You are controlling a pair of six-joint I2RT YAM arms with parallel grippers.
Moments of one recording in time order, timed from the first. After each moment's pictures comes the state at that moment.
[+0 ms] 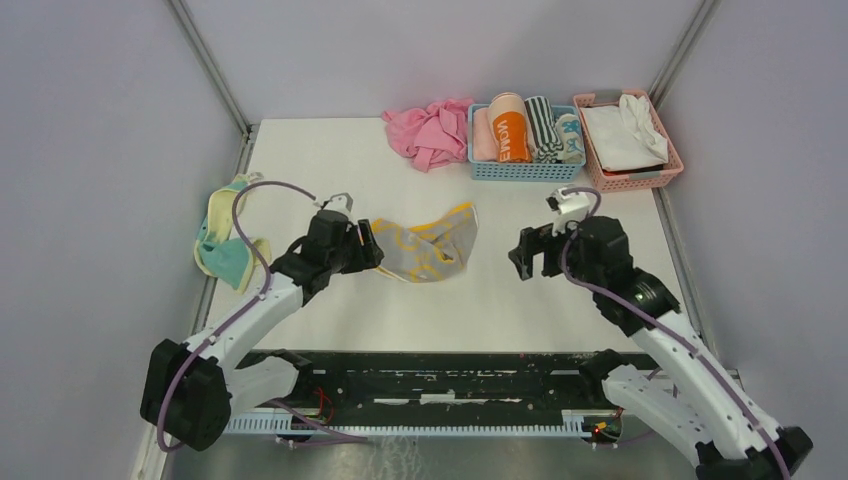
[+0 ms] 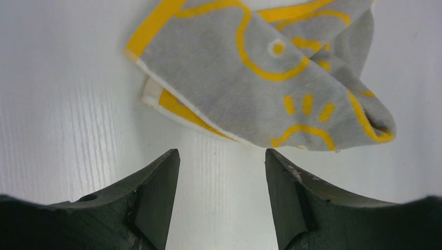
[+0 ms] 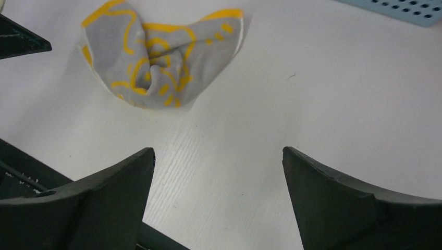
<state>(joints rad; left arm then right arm) -0.44 1.11 0.72 -0.33 -0.04 -0.49 0.50 0.70 0.80 -0.54 0.03 0.15</state>
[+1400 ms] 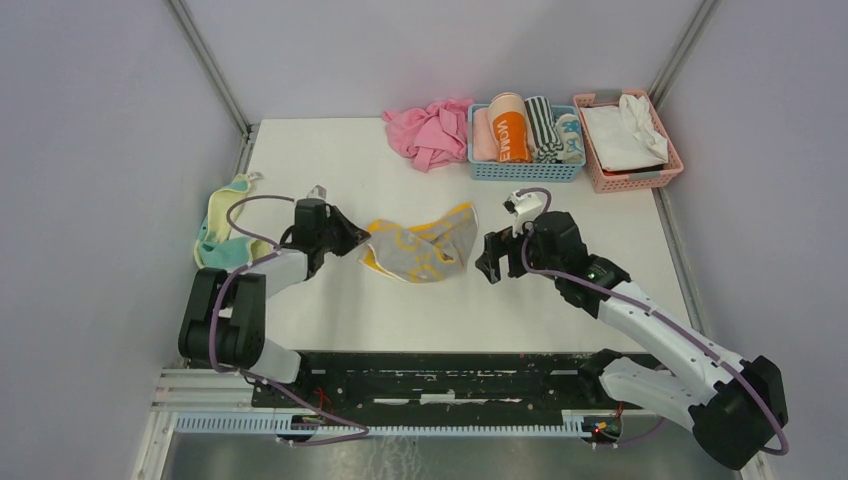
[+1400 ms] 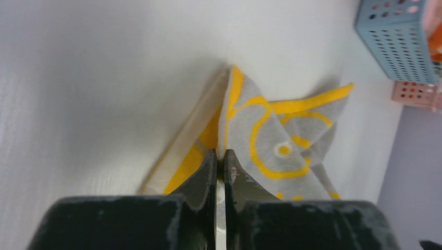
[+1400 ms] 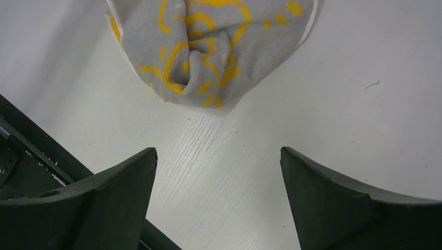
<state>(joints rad) -0.15 1.51 0.62 0.20 0.22 -0.76 0.61 0.99 0.72 -0.28 -0.10 0.20</state>
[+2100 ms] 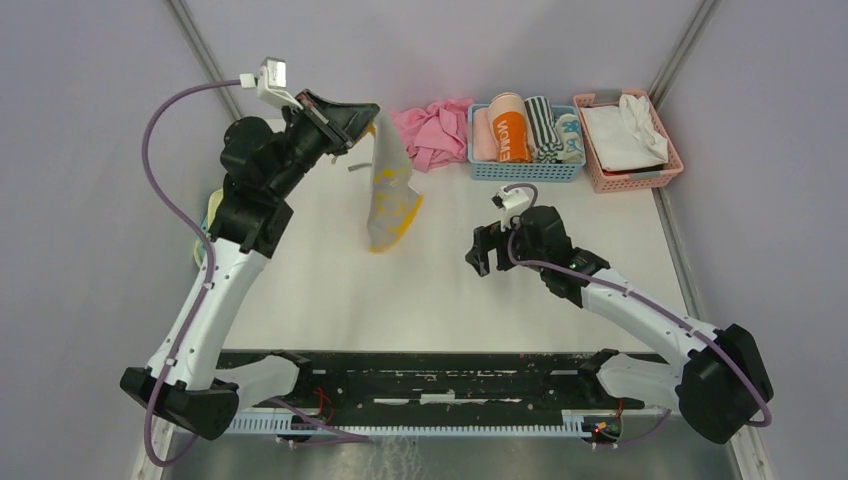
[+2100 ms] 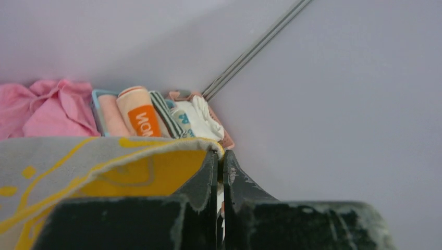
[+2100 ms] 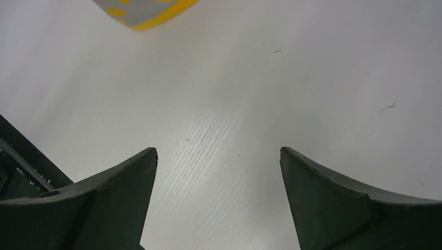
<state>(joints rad) -0.35 1.15 1.35 -0.08 0.23 -0.77 0.61 1.14 0.71 -0.12 -0.10 0.21</state>
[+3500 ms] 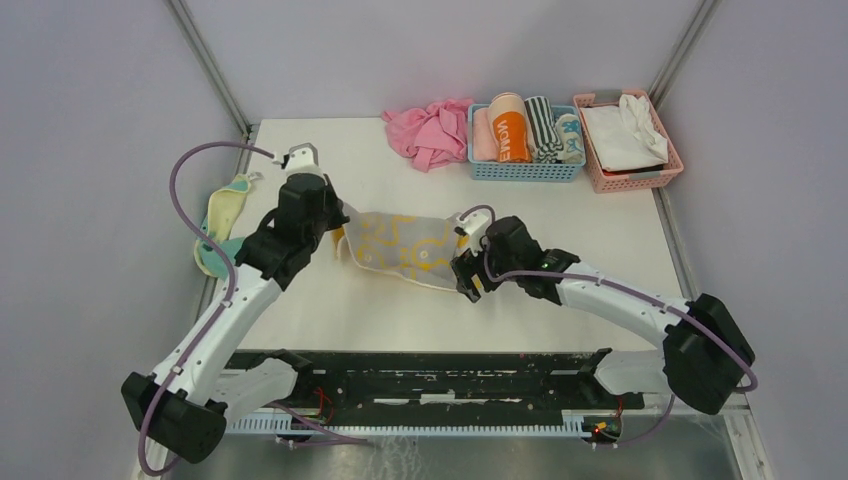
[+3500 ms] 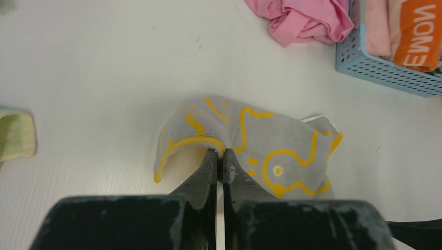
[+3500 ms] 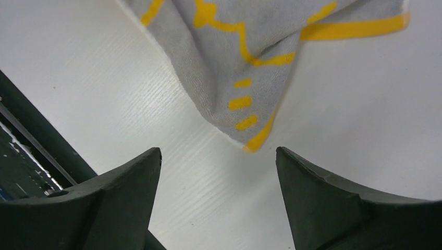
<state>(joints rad) -0.44 1.05 1.05 -0.49 -0.37 -0.46 0.74 1.26 0.75 -0.23 -0.13 0.04</state>
